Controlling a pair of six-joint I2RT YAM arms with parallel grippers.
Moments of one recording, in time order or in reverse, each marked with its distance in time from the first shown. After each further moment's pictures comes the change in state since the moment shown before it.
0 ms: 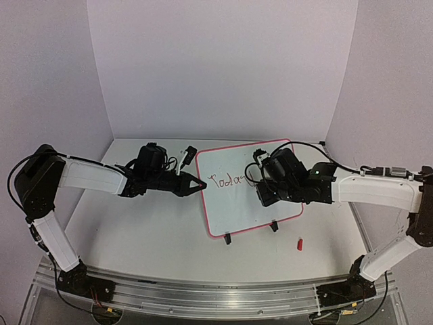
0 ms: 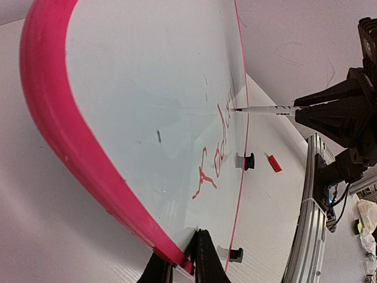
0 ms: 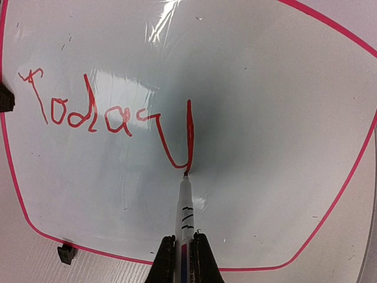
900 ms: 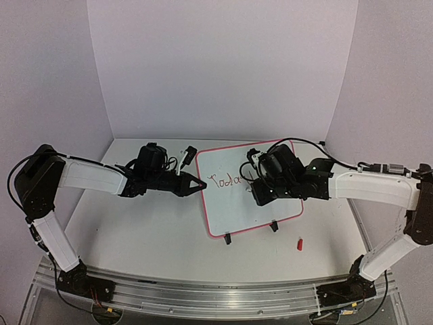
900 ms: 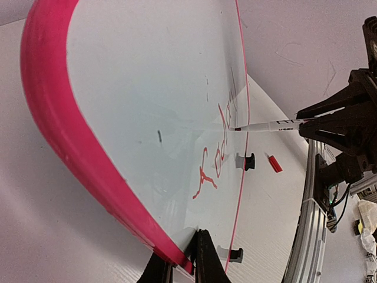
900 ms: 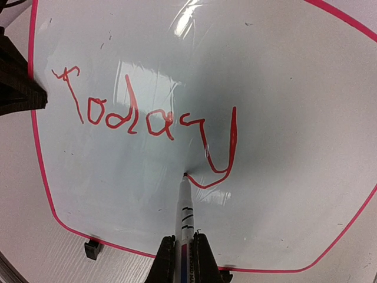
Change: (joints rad) left arm -0.002 0.000 0.000 0.000 -0.005 0.000; right arm 0.000 0.030 0.055 -0.024 -0.114 0.005
